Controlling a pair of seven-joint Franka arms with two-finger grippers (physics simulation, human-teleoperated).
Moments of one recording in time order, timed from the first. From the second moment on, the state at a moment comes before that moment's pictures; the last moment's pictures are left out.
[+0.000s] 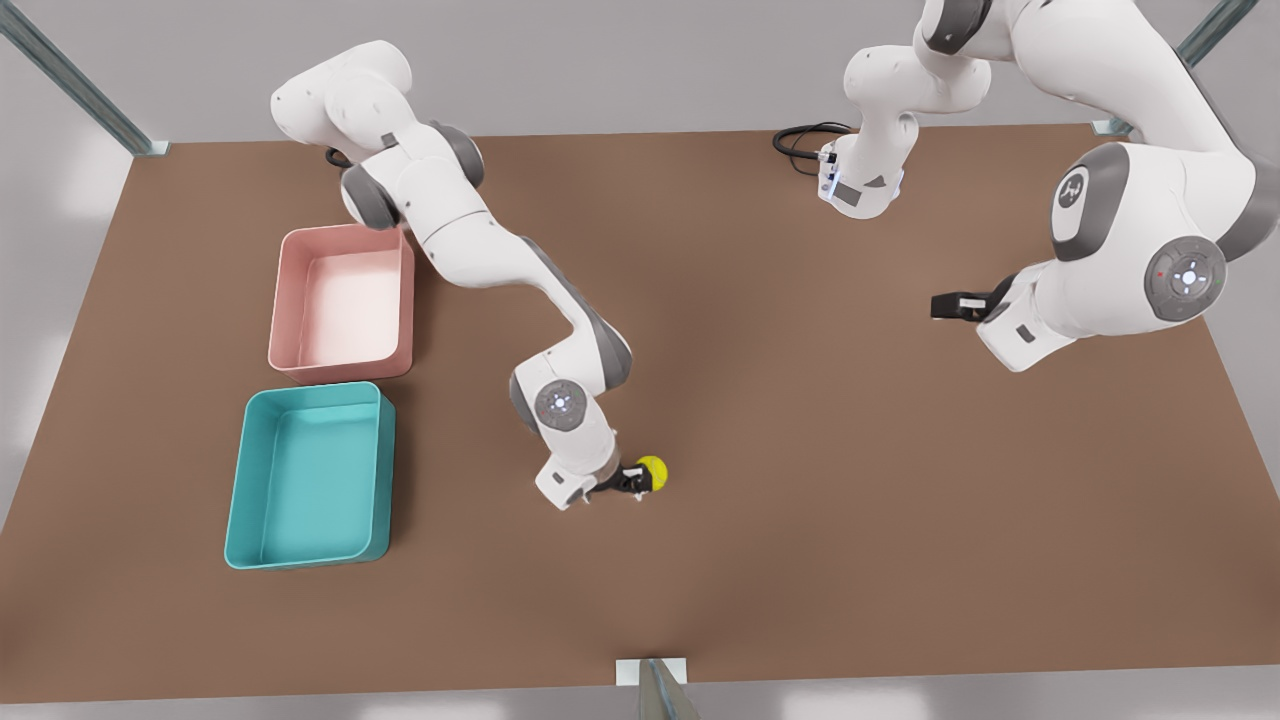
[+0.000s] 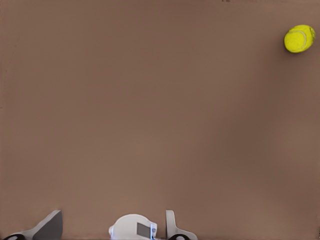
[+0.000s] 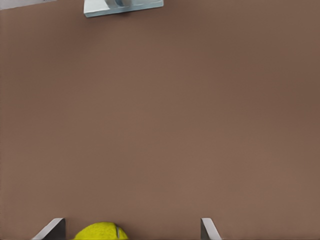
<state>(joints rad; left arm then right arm) -0.11 0.32 -0.01 -1.19 -0.07 1.13 -0.07 0.65 1.09 -0.12 -0.86 0.17 2.20 0.56</state>
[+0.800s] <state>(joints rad) -0.10 0.33 -0.01 -1.19 -0.07 1.10 -0.21 0.76 1.22 -0.15 -0.84 0.16 2.41 0.78</state>
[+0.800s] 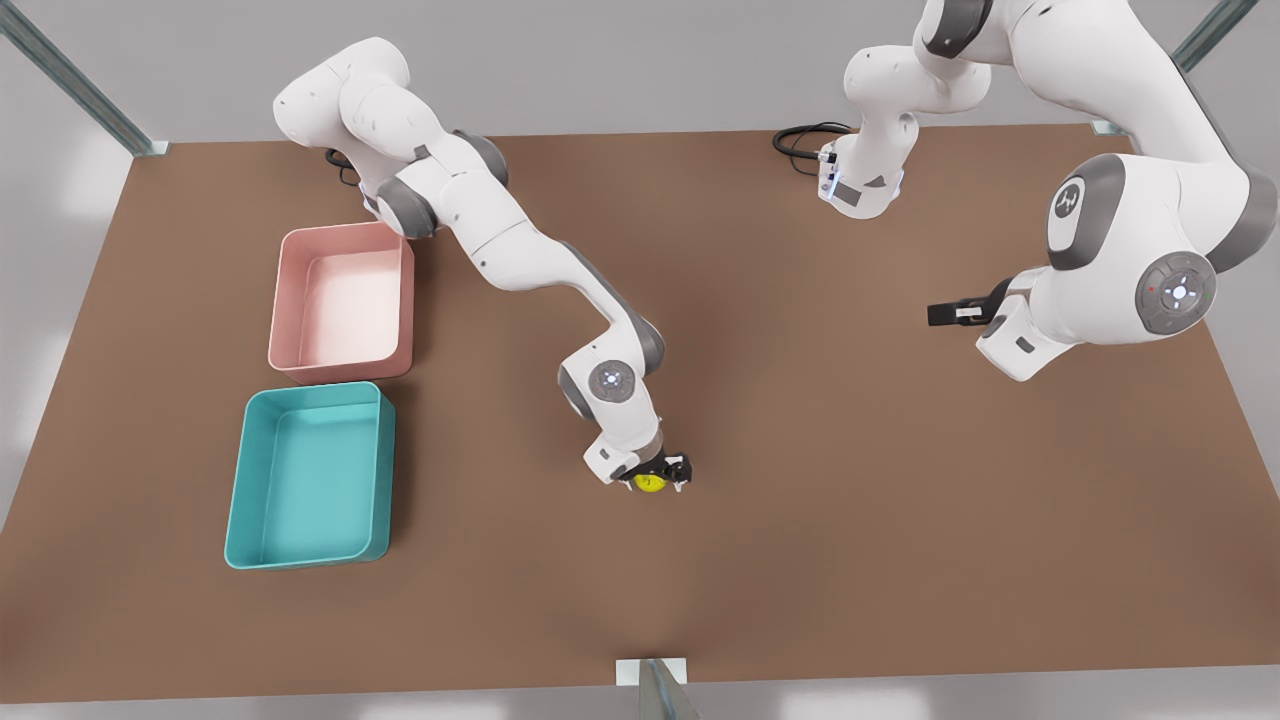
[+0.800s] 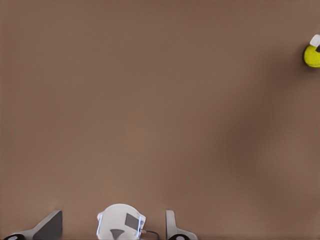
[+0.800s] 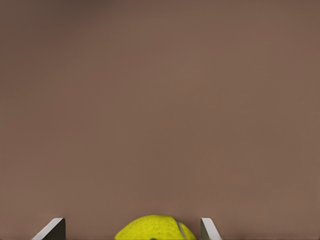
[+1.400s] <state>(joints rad) -0.11 0.34 -0.01 -1.19 -0.07 1.10 -0.24 0.77 1.22 -0.15 -0.89 0.12 2.42 0.81</state>
